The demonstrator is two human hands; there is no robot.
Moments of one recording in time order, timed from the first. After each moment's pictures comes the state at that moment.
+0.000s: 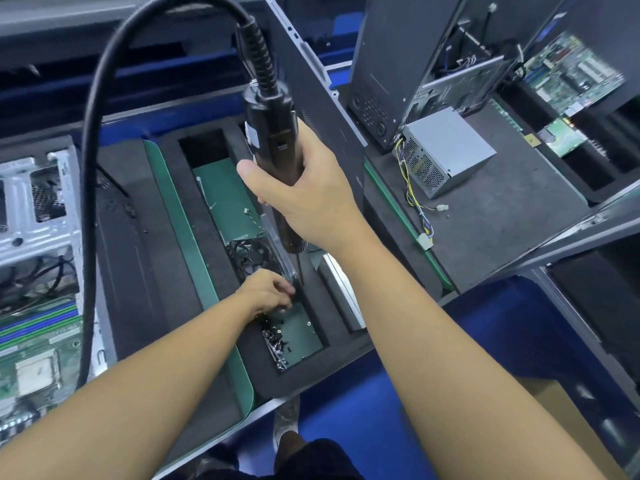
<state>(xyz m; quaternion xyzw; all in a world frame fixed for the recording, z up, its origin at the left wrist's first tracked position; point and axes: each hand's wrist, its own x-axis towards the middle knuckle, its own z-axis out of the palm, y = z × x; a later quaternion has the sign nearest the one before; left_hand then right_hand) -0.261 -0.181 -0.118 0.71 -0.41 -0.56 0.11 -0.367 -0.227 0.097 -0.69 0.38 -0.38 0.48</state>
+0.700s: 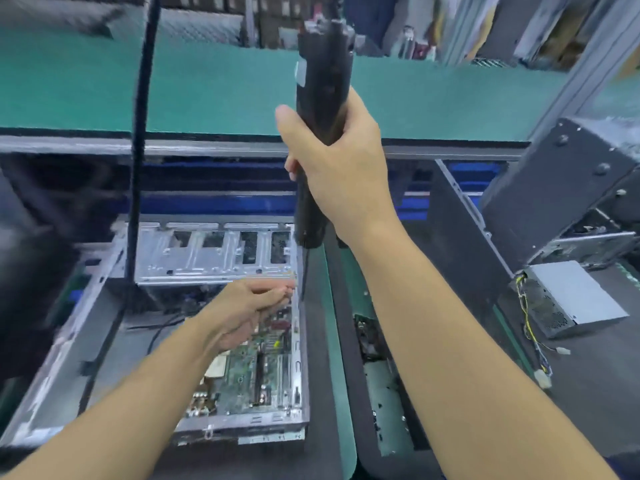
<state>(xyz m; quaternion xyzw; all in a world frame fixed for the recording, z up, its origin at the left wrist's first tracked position) -0.054 -0.052 0.047 0.53 -0.15 -0.57 0.61 -0.172 -0.146 0.251 -0.70 0.20 -0.45 0.52</state>
